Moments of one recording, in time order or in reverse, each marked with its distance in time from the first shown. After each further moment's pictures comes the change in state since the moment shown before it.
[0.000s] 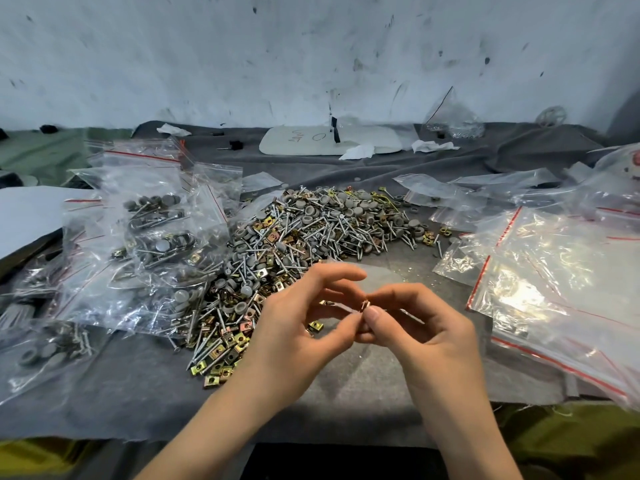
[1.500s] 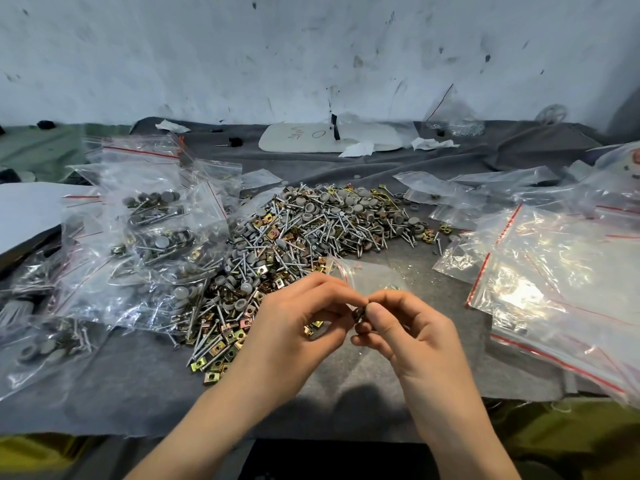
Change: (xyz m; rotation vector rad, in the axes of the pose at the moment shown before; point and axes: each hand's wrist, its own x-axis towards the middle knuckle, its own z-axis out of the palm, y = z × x) left_hand -0.002 -0.005 -0.006 0.211 -0.061 0.043; right_hand 0.000 0.007 0.005 0.136 0.026 0.202
